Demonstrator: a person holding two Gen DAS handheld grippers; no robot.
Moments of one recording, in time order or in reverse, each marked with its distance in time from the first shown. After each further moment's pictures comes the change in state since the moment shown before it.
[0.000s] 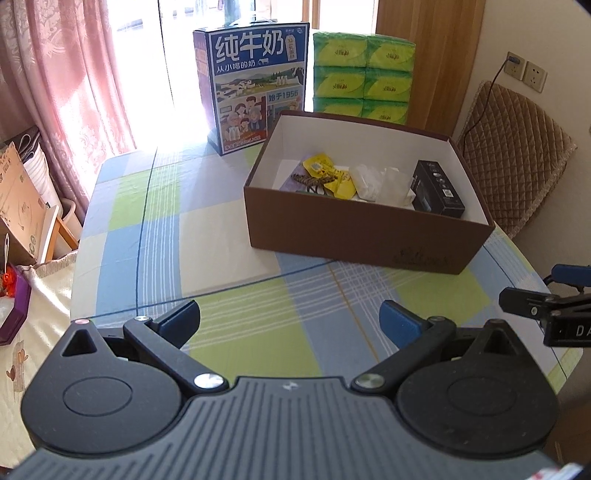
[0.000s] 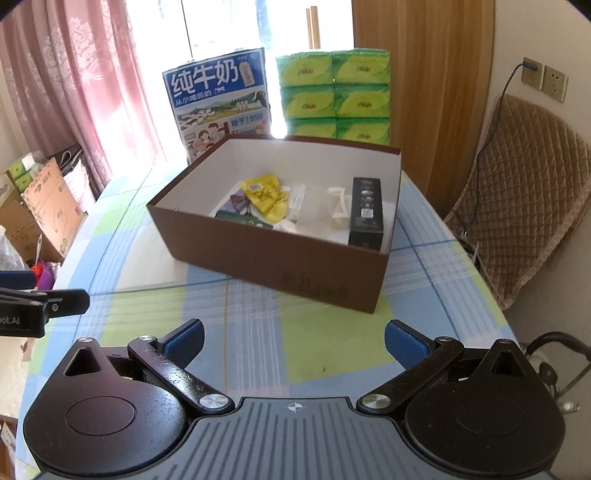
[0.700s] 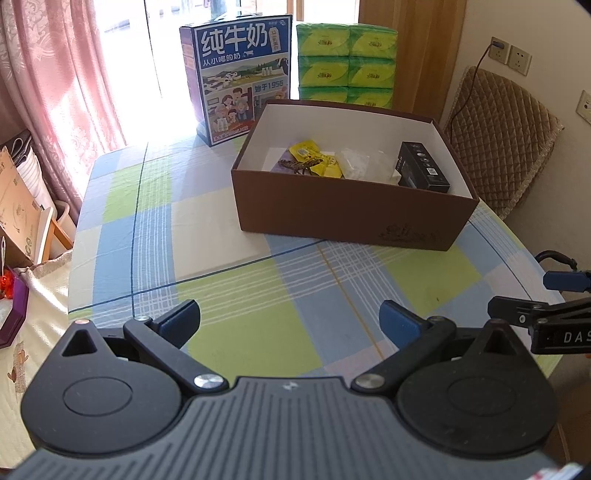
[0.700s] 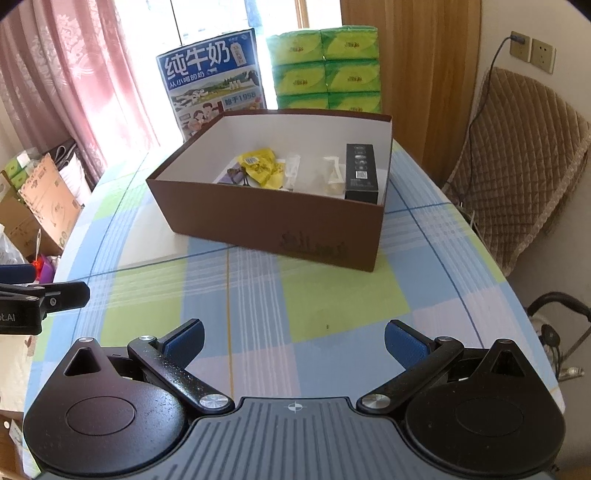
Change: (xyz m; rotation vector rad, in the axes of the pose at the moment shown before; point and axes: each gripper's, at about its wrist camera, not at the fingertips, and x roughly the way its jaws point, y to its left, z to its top) left arm -0.010 -0.009 -0.019 0.036 0.016 -0.015; right arm -0.010 0.001 -0.029 0.053 0.052 -0.008
